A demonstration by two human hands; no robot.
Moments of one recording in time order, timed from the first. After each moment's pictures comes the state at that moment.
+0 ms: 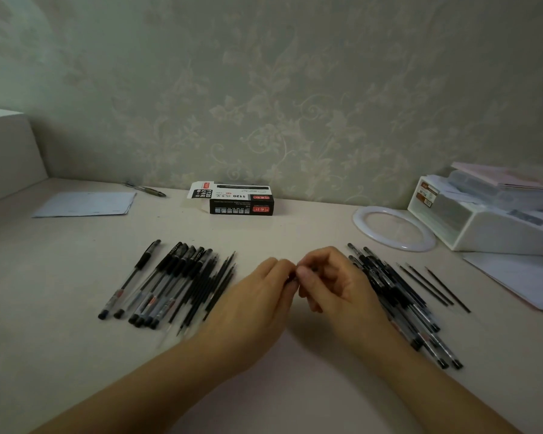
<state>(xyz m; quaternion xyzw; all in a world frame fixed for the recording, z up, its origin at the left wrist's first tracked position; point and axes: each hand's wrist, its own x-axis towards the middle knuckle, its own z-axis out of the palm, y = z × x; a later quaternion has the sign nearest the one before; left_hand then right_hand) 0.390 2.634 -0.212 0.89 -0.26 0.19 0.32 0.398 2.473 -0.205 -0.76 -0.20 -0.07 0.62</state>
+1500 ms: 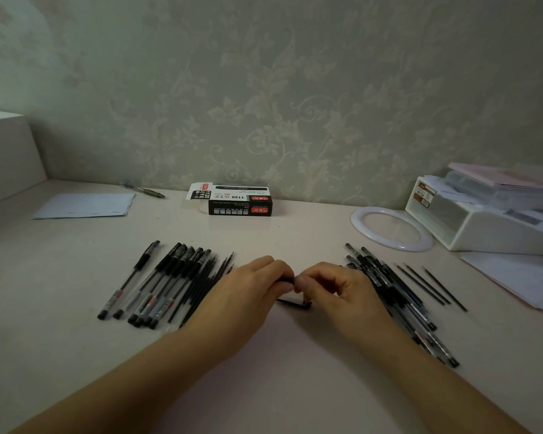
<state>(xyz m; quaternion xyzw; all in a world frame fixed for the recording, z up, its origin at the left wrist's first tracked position) 0.401 2.646 -0.207 0.89 -0.29 0.18 0.31 0.407 2.458 -0.210 -0.83 -0.22 -0.10 0.50</state>
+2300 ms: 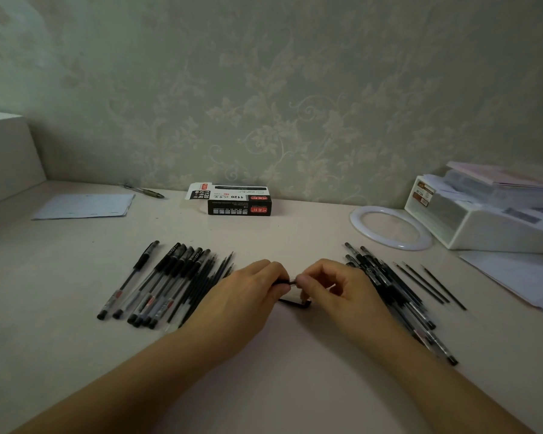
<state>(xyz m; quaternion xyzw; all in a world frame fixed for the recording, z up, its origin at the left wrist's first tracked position) 0.401 2.647 -0.211 0.91 -0.26 0.15 0.27 0.409 2.455 -0.212 -0.84 -0.18 -0.08 0.50</state>
